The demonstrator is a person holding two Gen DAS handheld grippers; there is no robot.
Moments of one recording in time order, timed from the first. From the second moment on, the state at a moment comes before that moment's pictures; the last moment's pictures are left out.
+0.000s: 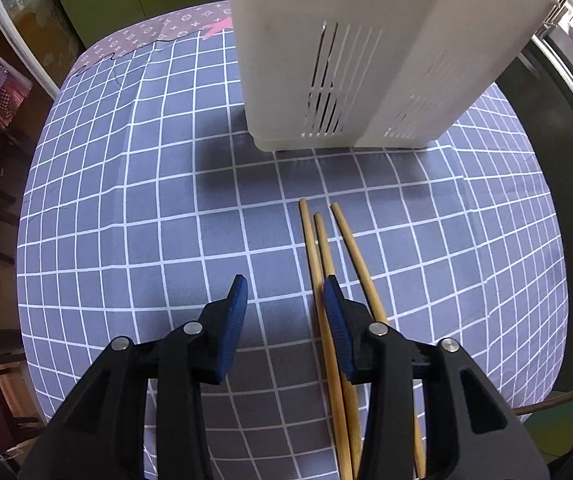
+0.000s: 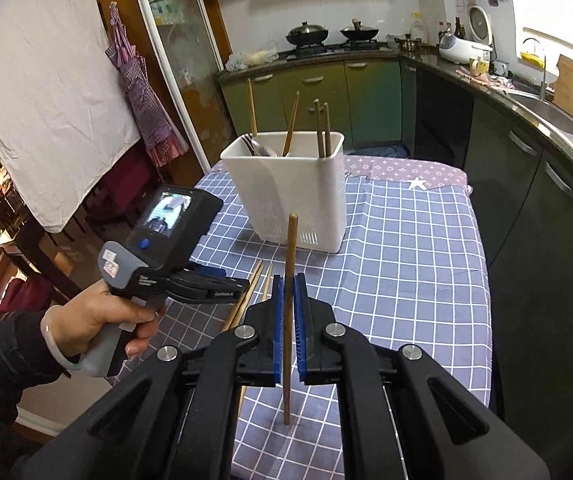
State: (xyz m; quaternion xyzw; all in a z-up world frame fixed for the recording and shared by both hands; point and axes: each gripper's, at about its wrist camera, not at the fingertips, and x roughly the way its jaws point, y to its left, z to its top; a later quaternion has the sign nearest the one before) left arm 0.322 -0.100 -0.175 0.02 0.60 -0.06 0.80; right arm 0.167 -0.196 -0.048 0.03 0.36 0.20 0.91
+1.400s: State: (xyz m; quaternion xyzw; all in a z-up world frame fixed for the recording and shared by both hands) left arm 0.235 -0.058 -0.029 -0.02 0.41 -0.10 0.91; right arm 0.109 -0.202 -0.050 0.01 0.33 0.18 0.93
